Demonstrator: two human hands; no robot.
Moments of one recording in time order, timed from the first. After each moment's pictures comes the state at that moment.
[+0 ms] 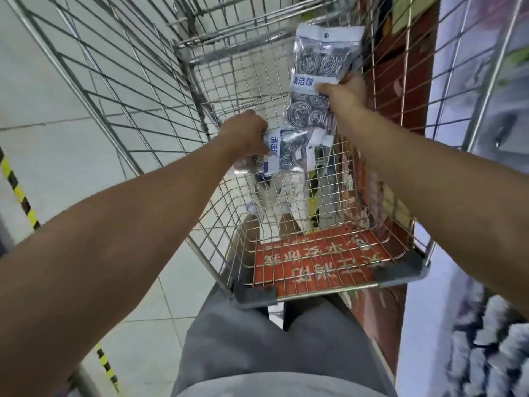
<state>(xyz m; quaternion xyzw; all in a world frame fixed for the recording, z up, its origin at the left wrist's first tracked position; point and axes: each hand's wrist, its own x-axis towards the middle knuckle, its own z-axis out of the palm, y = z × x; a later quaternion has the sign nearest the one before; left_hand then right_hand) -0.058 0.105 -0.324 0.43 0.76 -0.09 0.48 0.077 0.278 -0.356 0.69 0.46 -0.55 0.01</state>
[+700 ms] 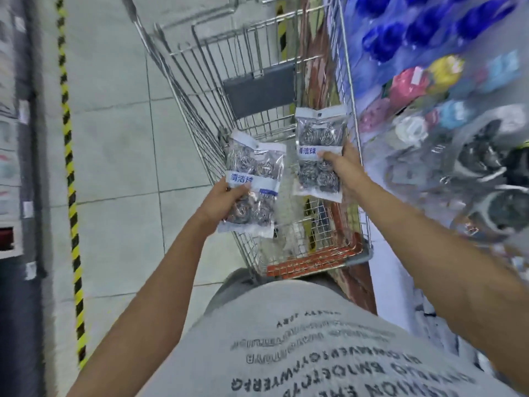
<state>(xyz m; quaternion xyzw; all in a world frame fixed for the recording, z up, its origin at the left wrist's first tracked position) -0.040 -0.011 -0.020 0.07 0.72 0.40 0.56 0.138 0.235 -0.069 0.58 0.52 -0.62 -0.08</state>
